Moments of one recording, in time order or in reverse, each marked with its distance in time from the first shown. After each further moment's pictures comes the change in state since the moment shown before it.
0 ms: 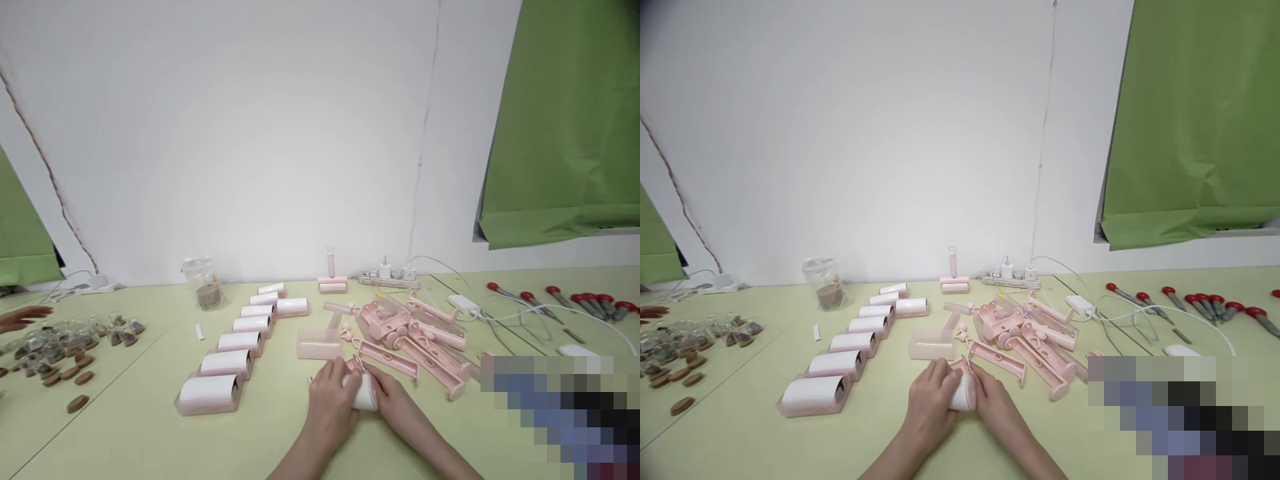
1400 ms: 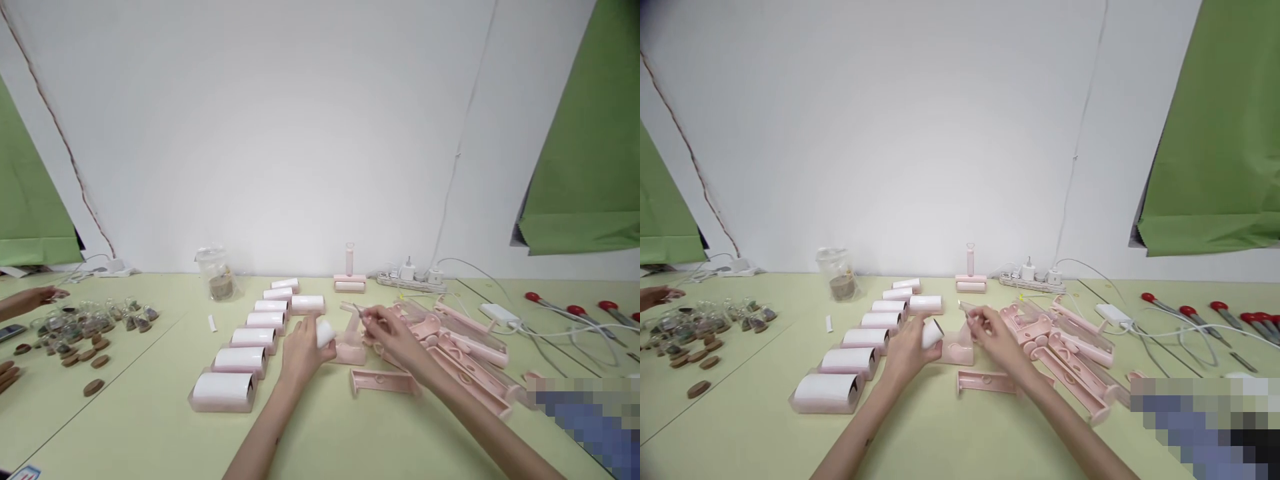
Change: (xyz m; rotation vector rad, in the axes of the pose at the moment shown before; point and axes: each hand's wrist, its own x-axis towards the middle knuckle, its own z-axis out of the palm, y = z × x) left_hand 0.041 -0.074 -0.036 -0.088 -0.010 -0.382; right_hand 0.070 -0.062 -0.020 0.083 0.141 -0.209
